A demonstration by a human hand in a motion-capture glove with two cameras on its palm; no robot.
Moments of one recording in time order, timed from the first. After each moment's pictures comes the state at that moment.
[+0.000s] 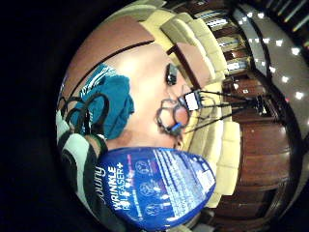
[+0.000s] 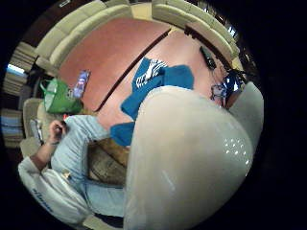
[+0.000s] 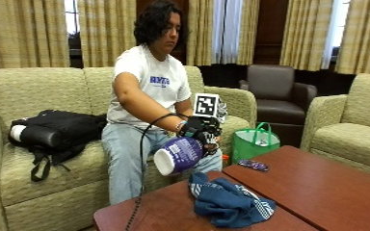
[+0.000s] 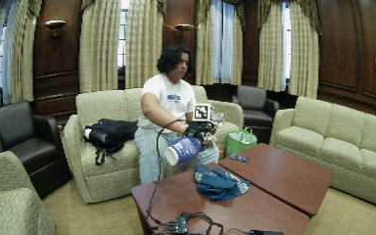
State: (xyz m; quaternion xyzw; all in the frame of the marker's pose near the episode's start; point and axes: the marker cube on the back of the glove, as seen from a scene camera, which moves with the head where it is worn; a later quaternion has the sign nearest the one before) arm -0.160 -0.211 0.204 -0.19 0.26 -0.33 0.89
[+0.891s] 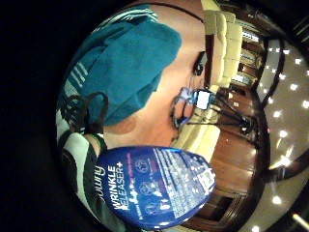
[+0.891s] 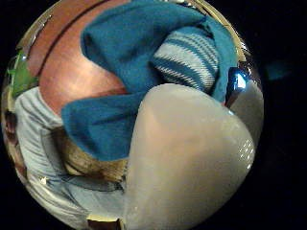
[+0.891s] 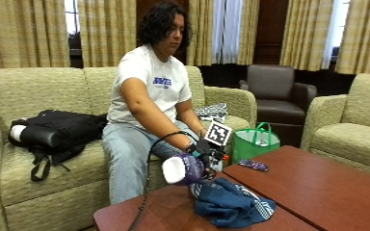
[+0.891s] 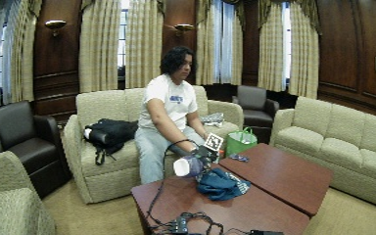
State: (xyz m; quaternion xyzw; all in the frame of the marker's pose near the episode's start) arm -0.163 -0.122 0.341 -0.31 0.38 -0.37 0.78
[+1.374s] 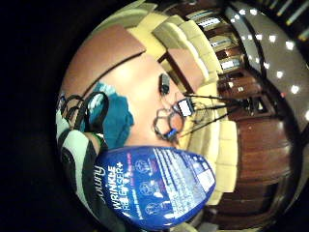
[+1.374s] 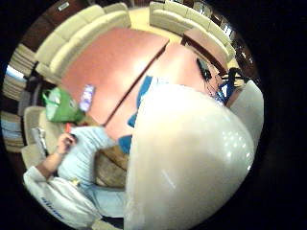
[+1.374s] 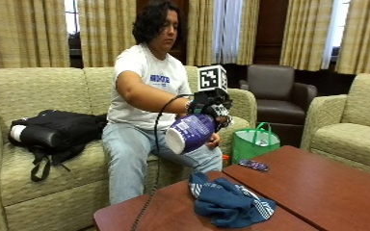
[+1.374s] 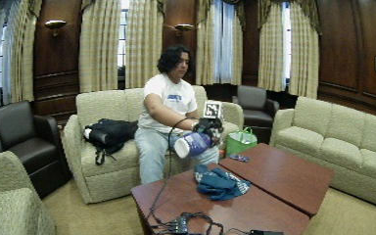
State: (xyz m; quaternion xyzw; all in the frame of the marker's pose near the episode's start) arm -0.228 -0.230 0.131 -0.19 0.06 -0.36 0.91
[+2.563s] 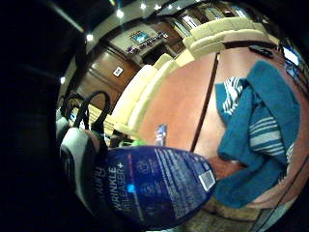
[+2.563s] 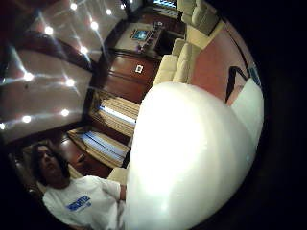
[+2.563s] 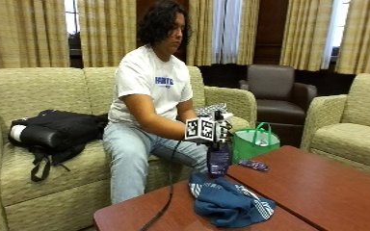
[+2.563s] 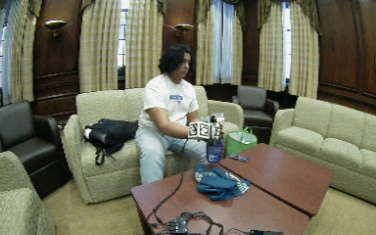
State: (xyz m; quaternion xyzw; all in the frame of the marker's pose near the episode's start) arm -0.279 -0.119 0.270 -0.05 -0.42 -0.05 0.91
